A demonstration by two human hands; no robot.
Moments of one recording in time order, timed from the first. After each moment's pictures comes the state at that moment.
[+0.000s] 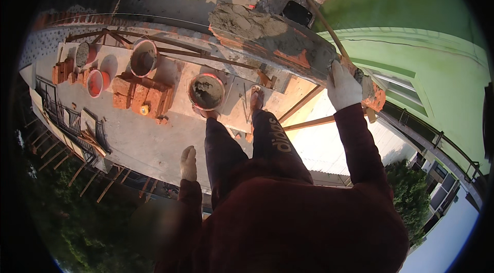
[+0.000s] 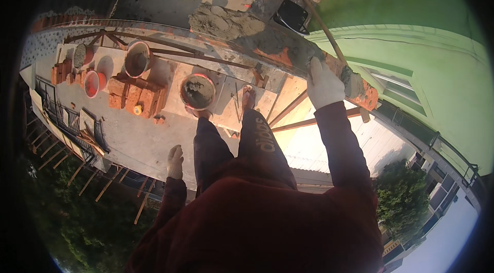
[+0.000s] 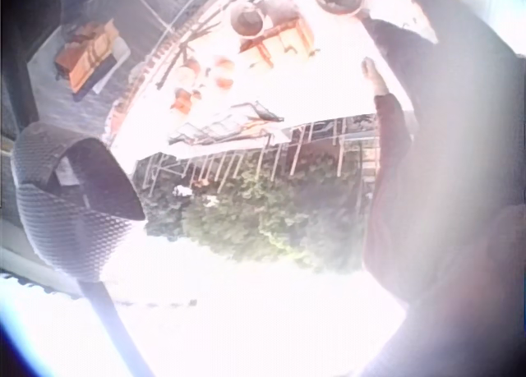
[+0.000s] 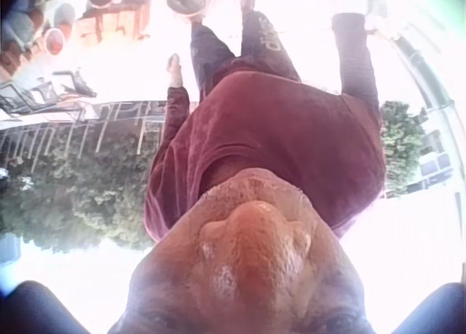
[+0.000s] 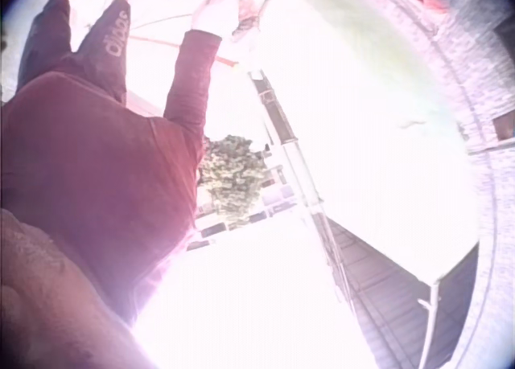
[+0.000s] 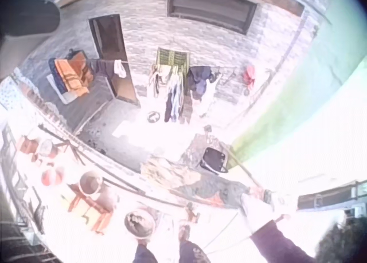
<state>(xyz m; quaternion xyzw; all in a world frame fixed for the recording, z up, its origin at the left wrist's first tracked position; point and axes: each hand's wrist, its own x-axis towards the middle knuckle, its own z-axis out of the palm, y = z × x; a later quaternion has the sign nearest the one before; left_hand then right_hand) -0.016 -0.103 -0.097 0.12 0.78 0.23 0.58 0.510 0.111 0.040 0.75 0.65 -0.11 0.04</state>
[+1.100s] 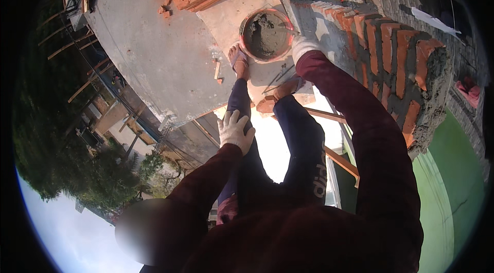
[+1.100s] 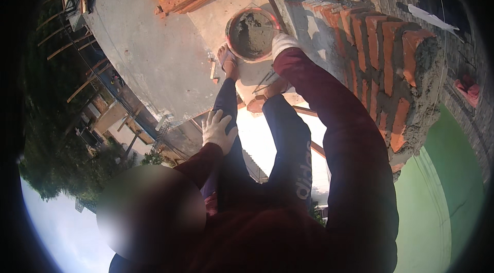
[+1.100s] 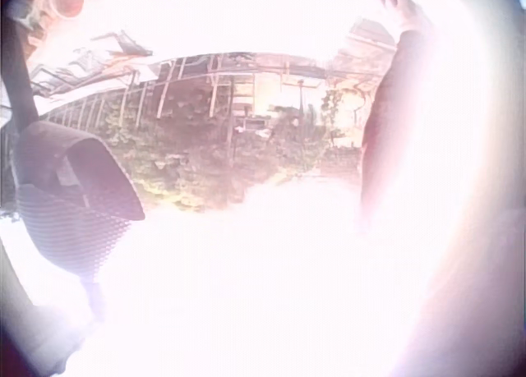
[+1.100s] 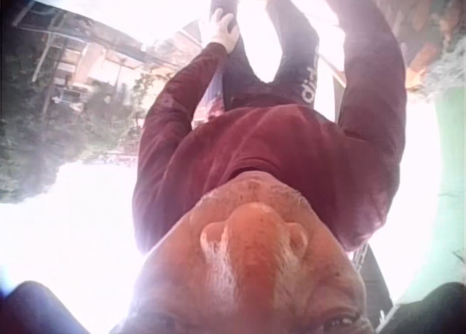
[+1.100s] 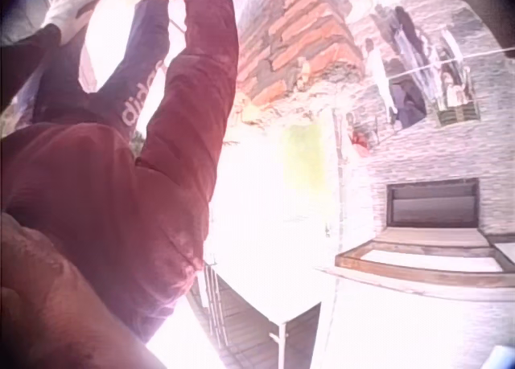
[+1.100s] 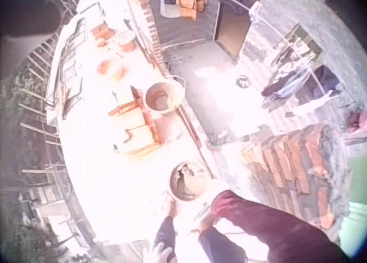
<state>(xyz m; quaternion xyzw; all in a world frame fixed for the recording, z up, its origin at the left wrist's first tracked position) 0.066 -0.170 -0.216 0.36 0.78 -0.09 0.50 0.165 0.149 -0.395 0.30 0.88 -0.10 0.35</state>
